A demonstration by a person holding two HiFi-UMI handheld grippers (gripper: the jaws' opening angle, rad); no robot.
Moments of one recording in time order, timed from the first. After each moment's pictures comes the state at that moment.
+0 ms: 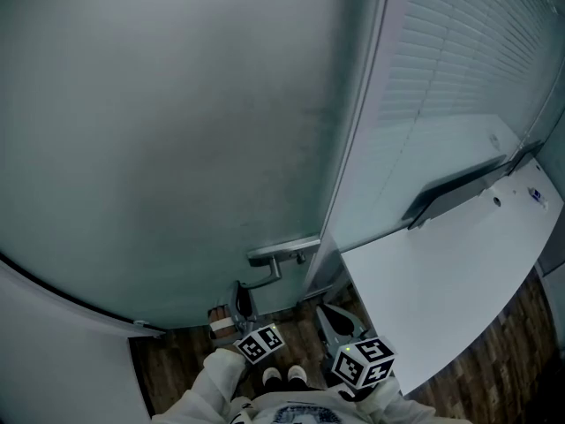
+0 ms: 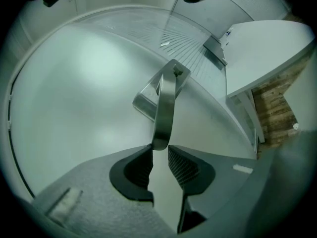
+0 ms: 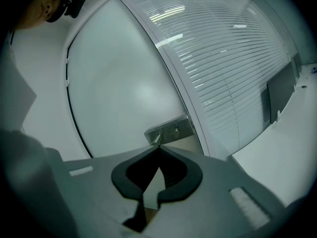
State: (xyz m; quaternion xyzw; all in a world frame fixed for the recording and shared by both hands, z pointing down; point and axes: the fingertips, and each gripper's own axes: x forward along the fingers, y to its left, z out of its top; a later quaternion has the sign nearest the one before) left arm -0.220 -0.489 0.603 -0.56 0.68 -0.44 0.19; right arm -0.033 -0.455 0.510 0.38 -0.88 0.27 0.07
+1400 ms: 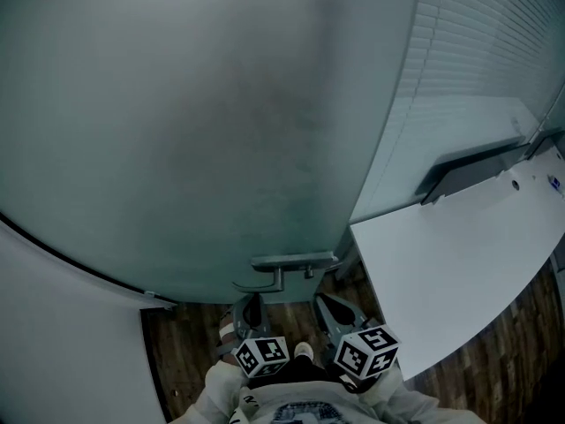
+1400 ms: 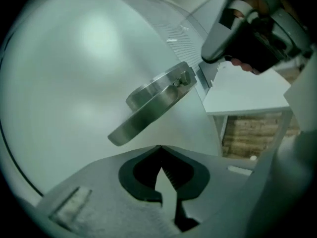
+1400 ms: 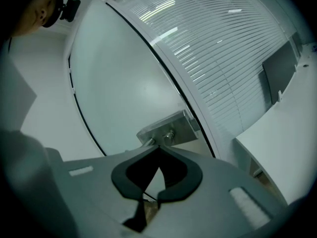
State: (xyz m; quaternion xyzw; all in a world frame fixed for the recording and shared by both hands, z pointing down) left arm -0.164 -0.389 0.615 -0.64 0.66 -0.39 0.02; right arm -0.023 -0.411 0.542 0.33 -0.89 0.32 0.06
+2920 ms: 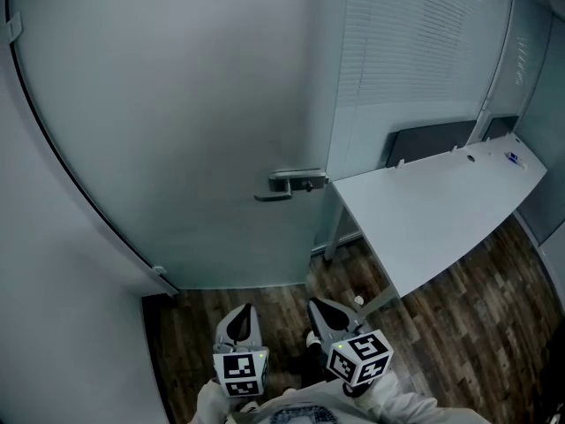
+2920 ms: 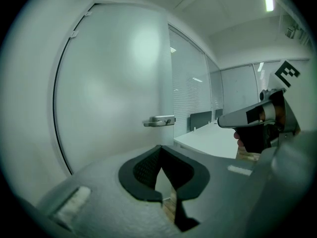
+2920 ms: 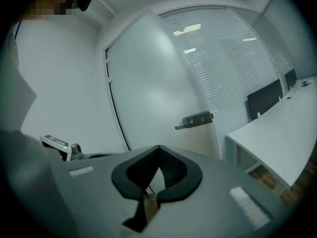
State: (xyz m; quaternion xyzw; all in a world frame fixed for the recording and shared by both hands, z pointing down) left arm -0.120 -0.055 0.514 -0.71 0.69 -0.11 -0.10; right arm 0.016 -0.084 0.483 0.36 -0.91 0.20 0.05
